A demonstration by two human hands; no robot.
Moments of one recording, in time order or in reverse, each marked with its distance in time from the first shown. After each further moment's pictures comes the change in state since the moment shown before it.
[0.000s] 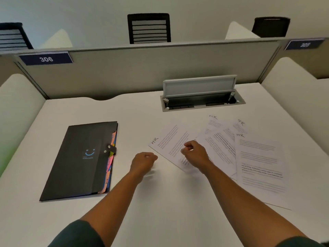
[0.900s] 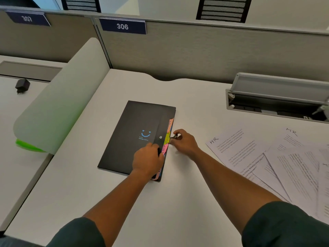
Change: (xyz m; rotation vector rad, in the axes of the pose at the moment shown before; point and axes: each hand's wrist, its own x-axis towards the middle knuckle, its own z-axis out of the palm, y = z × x) left_hand 0.015 -0.080 -0.147 0.878 0.396 0.242; right_hand 0.046 -0.089 0.239 -0.226 -0.340 -0.271
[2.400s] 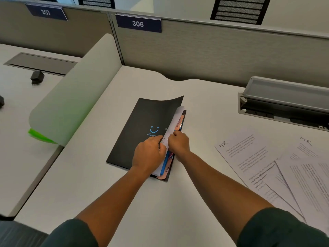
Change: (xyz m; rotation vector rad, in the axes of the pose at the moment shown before) left_hand -0.003 -0.014 -0.024 -0.283 0.188 -0.035; right_hand -0.008 -0.055 0.050 0.117 0.106 0.222
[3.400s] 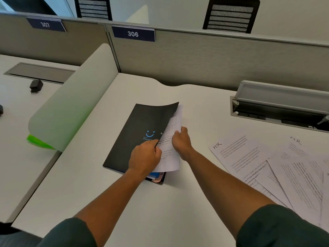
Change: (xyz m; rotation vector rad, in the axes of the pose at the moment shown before) left_hand -0.003 0.001 -0.002 0.079 -0.075 0.011; right_hand -0.003 -0.006 -0.036 0.158 -0.027 0.021
